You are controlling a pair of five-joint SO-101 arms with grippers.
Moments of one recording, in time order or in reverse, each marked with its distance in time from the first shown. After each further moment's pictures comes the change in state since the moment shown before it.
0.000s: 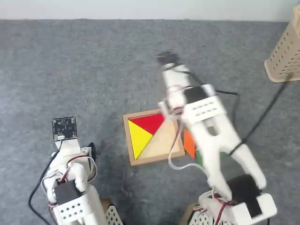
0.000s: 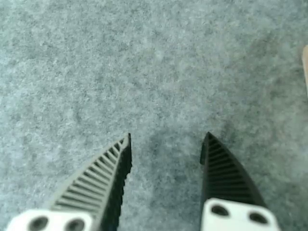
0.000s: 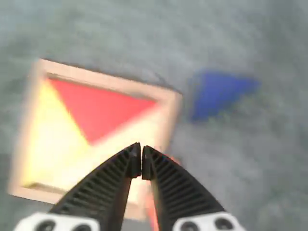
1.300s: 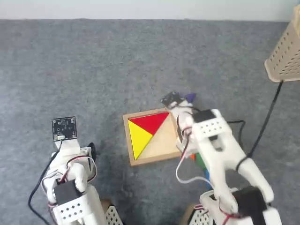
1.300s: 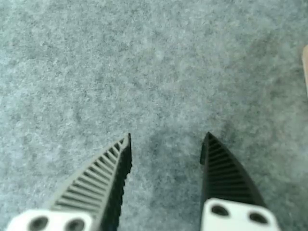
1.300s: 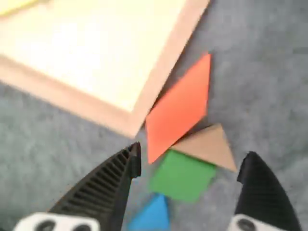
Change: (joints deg) left arm 0.0 0.0 0.0 0.0 0.0; right arm 1.6 -6.0 23.5 0.6 14.2
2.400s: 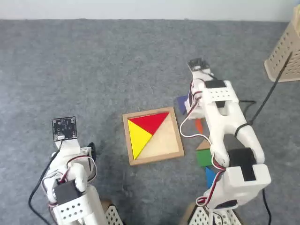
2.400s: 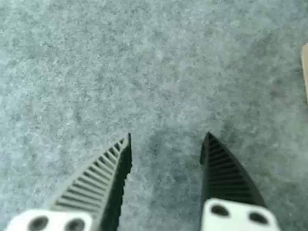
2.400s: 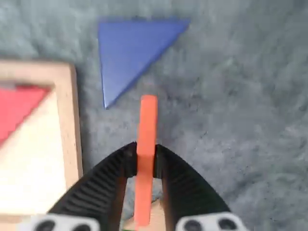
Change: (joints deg) left arm 0.0 0.0 0.0 0.0 0.0; right arm 10.7 23.4 -27.1 -4.7 -11.6
